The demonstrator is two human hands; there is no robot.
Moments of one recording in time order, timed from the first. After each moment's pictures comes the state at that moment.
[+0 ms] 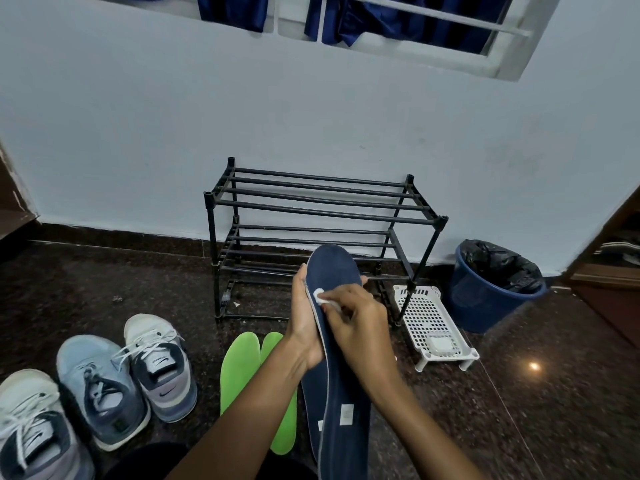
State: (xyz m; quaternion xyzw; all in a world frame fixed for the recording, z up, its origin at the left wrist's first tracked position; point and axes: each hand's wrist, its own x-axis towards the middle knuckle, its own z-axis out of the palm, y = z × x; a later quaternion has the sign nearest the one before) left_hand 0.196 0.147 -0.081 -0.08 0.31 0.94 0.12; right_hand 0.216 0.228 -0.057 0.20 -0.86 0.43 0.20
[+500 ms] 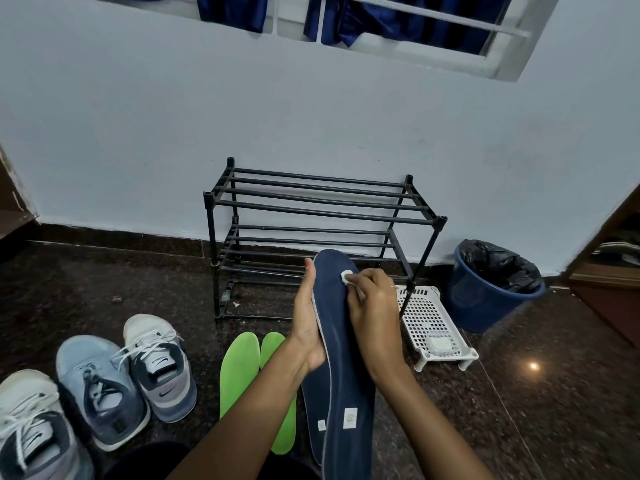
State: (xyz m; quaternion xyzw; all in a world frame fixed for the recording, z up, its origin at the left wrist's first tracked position) left_hand 0.199 0.152 -0.080 -0.06 0.32 0.94 0.12; right_hand 0.192 0.240 -0.066 0.15 -0.89 0.34 0.27
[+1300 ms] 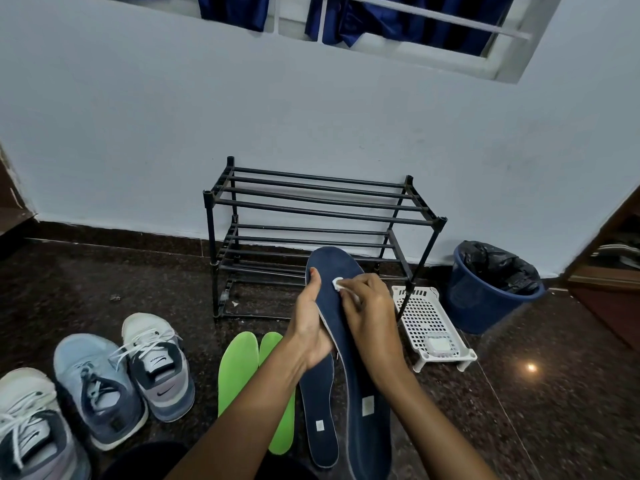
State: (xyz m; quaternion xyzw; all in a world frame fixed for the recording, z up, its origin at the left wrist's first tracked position) left_hand 0.206 0.152 -0.067 -0.11 0.33 0.93 0.11; right_hand 0.199 0.241 -0.064 0.20 -0.87 0.37 0.24
